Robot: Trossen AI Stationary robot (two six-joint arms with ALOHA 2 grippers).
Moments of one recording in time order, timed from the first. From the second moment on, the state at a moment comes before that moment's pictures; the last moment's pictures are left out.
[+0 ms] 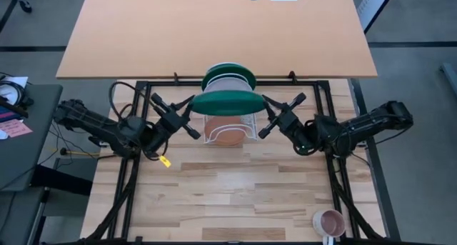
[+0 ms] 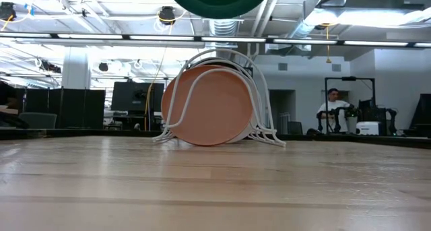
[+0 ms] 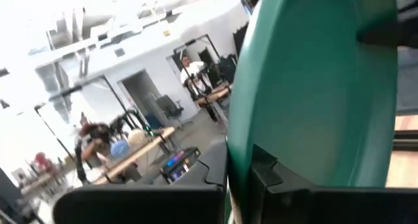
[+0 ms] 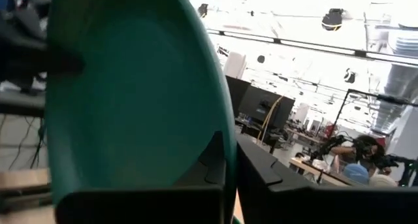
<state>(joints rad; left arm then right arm) -0.34 1.16 1.00 0.58 -1.17 0.90 0.27 1.27 0.89 0.88 0.98 -0.80</state>
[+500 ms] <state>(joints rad) -0.18 1.16 1.14 0.68 -1.08 1.14 0.36 1.24 0.89 0.96 1.27 -1.03</state>
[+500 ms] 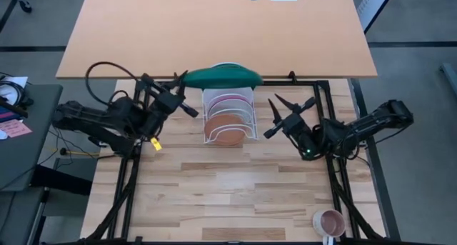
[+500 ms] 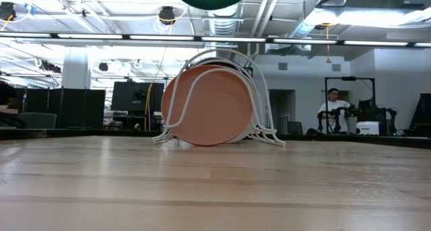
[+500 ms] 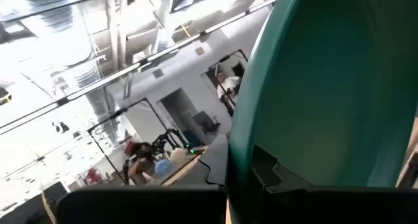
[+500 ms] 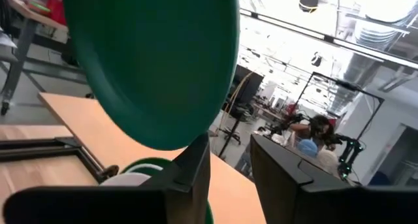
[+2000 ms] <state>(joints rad) 0.20 1.31 1.14 0.52 -0.91 0.89 0.36 1.22 0.89 0.97 1.31 -1.04</state>
